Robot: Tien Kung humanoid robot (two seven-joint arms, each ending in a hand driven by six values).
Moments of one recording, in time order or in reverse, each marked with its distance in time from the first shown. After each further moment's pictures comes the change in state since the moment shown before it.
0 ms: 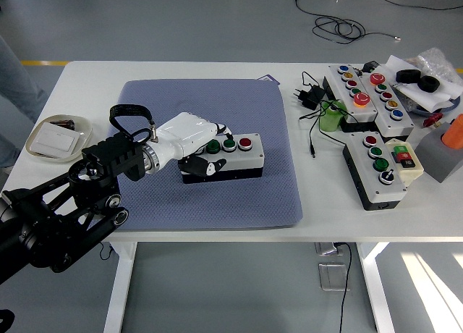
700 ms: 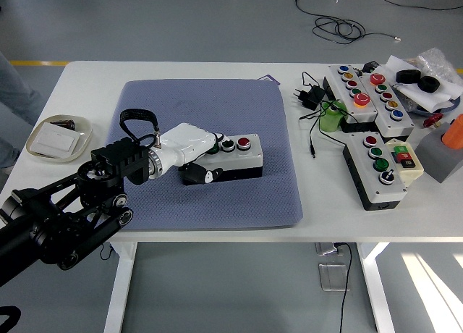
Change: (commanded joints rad) left arm -0.013 -0.022 0.042 0.081 -0.014 -0.062 0.016; right arm -0.006 -0.003 -0.005 0.000 0.005 0.001 0.001
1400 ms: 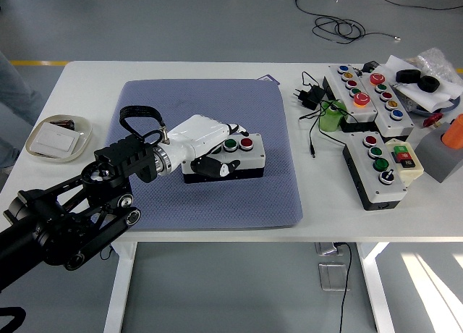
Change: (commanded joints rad) left arm -0.012 -0.025 -0.003 -0.036 -0.048 0.106 -0.033; right arm -0.012 0.000 0.001 0.000 -0.006 0.000 -0.003
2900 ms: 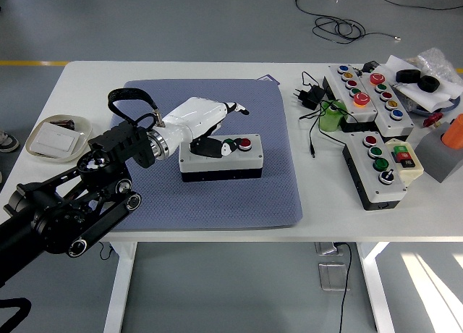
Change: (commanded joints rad) left arm -0.001 -0.002 -0.099 -0.008 -0.112 0.101 -0.016; right arm 0.008 -0.002 0.016 0.000 -0.014 0.000 0.000
